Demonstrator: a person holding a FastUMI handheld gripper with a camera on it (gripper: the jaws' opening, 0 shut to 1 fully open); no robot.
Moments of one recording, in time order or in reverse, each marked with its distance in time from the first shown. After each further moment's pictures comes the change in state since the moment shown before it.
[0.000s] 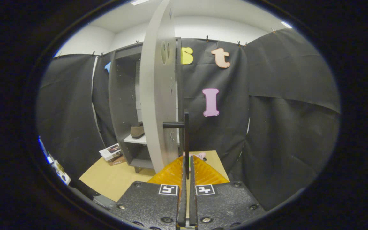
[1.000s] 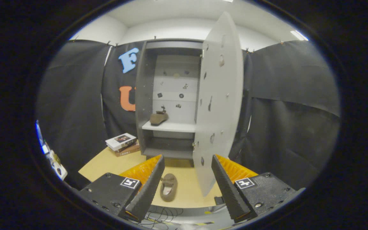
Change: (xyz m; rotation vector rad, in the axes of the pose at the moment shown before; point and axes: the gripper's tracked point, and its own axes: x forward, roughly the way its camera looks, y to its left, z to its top) arm -0.019 0.047 -0.045 -0.083 0.063 -0.010
